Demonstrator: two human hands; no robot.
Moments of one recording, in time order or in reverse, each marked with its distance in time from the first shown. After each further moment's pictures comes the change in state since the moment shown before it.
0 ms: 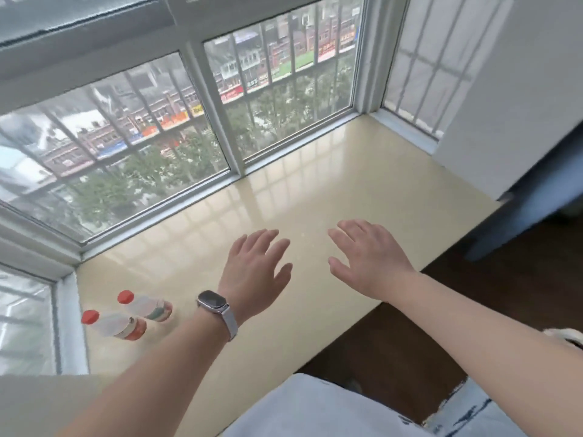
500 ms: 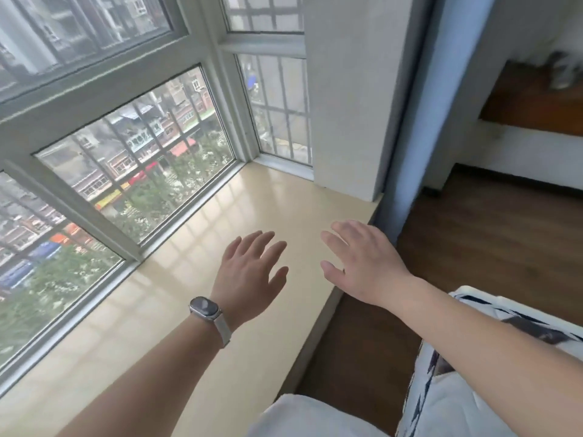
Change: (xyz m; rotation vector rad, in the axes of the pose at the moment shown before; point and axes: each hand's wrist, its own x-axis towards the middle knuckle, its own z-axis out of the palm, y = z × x) left_hand 0.134 0.194 0.002 -0.016 0.076 0.458; right_hand -0.120 0.169 -0.057 0.014 0.227 0.365
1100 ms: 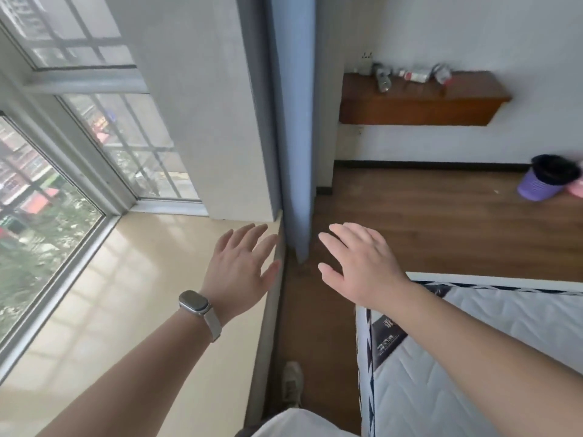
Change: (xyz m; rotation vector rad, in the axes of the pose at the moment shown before) left_hand 0.170 0.094 0.048 -0.117 0.006 0.455; right_hand -0.051 0.126 -0.023 -0.072 0.182 0.483
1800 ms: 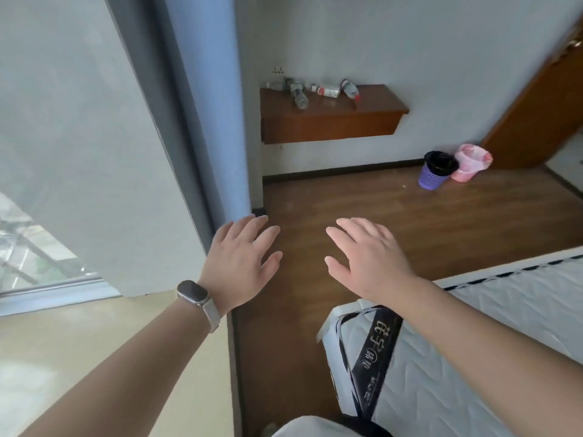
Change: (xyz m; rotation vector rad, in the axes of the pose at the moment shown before) left_hand 0.244 -0.057 0.062 -0.119 -0.008 0.328; right_hand 0.143 0.100 -0.005 -0.247 0.012 0.322
